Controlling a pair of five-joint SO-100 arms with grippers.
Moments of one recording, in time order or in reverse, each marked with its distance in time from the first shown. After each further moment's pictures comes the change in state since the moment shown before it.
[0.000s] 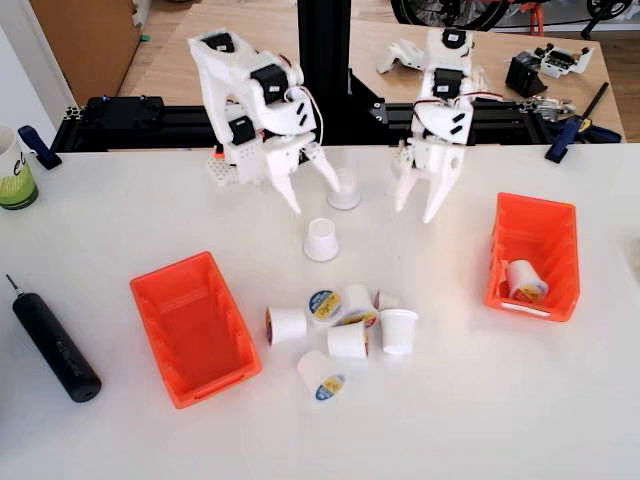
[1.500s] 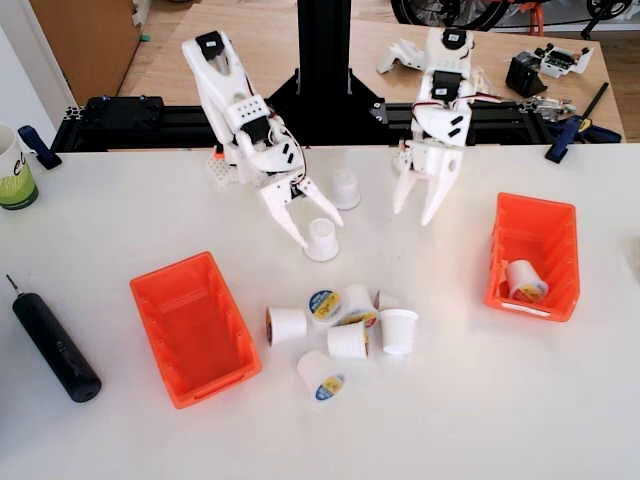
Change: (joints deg) arm 0 -1.1 16.2 55.2 -63.5 2.5; arm 1 0.6 -1.3 0.1 -1.9 0.6
